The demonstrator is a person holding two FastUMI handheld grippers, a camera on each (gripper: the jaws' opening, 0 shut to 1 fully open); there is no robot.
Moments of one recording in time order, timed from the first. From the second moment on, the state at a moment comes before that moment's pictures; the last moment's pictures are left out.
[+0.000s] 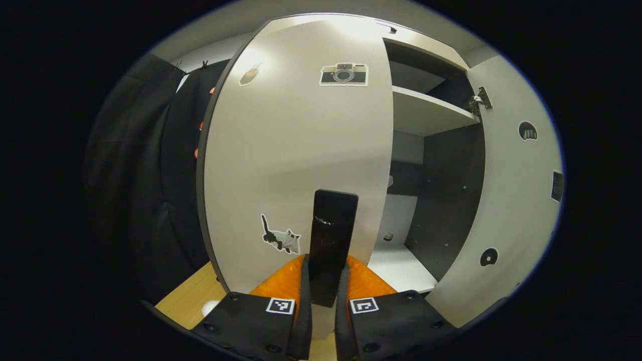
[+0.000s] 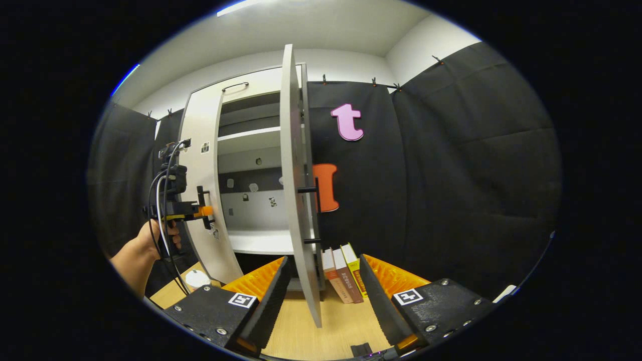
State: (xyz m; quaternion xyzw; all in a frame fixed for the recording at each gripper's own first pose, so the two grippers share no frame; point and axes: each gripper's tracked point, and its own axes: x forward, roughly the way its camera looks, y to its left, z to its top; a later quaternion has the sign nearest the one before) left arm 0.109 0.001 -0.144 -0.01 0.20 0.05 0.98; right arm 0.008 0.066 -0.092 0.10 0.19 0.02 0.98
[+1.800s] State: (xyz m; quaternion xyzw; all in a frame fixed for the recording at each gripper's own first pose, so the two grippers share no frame) left arm 0.026 0.068 -0.113 -0.02 0.19 0.09 0.98; right arm 0.060 0.169 -0.100 0.13 0.20 0.16 0.96
